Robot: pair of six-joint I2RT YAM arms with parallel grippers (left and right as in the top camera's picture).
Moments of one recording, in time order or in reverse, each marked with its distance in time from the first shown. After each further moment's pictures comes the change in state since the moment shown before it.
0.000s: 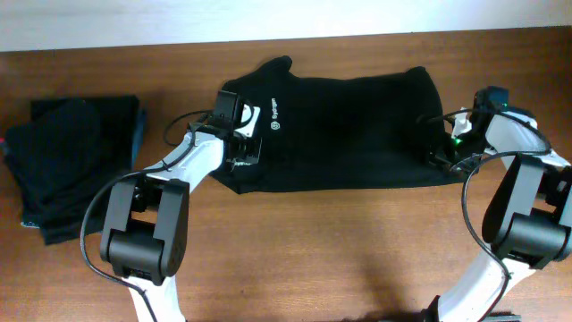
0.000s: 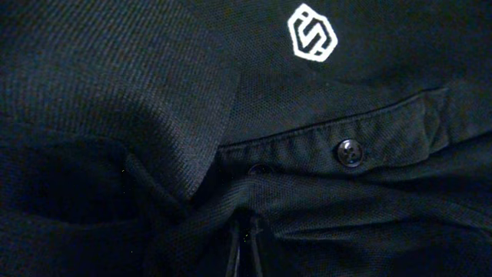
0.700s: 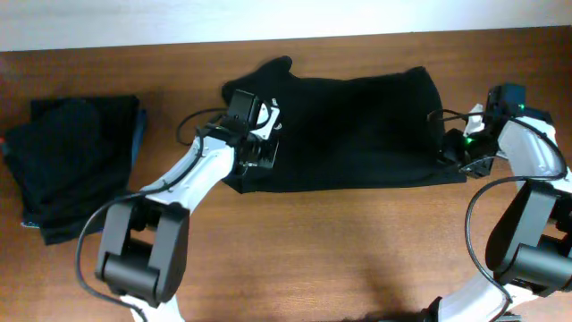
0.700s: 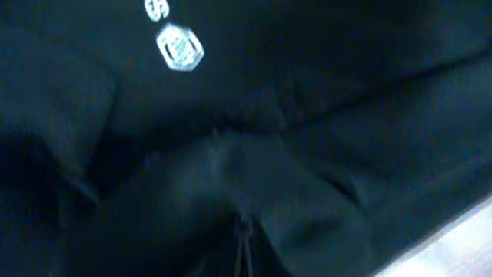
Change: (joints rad) left arm -0.094 -0.114 -0.004 -0.064 0.034 0.000; right arm -0.014 -0.172 -0.037 -0.060 0.011 0.042
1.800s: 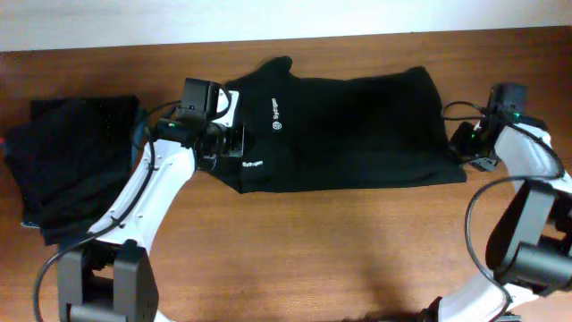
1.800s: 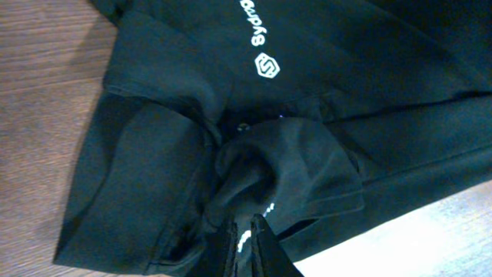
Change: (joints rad) left arm 0.136 -0.208 0.000 -0.161 0.002 -0.056; right arm -0.007 0.008 -0.073 0.267 0.201 0.189
